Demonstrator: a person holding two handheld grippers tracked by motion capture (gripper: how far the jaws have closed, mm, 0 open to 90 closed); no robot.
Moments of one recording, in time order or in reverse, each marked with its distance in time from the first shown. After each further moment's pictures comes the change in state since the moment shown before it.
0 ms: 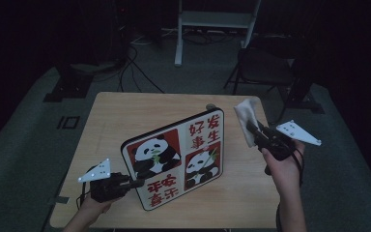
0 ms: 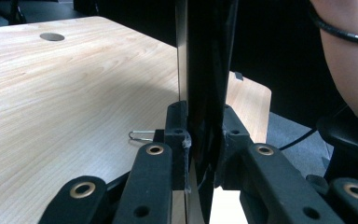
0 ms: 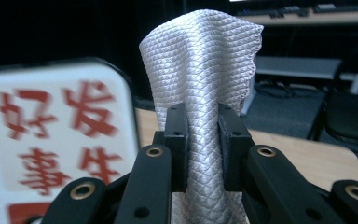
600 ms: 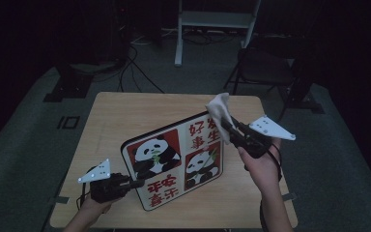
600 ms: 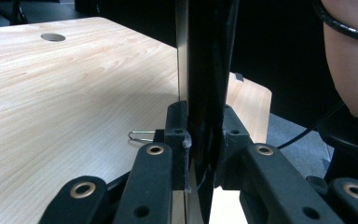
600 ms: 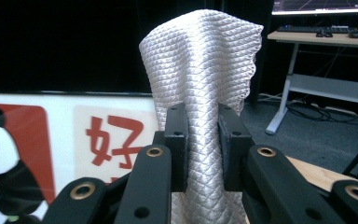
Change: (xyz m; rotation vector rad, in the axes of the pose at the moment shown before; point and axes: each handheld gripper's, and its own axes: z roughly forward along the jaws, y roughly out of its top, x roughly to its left) left arm -0.001 -0.001 0.000 -0.003 0.003 0.000; right arm 0.055 0.014 0.027 -0.013 0.115 -0.079
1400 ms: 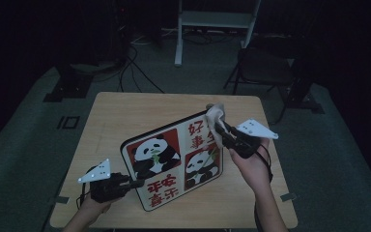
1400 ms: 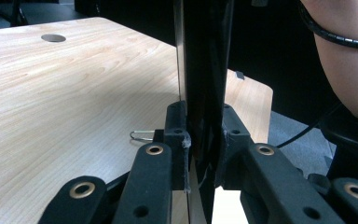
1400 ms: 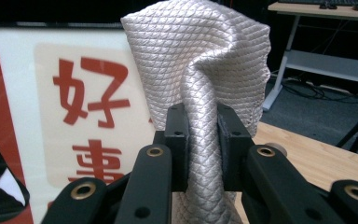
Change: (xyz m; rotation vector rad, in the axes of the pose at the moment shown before) left arm 0.001 0.000 0.000 0.005 0.002 0.012; right arm 0.001 -0.025 0.023 0.108 -0.026 -0.028
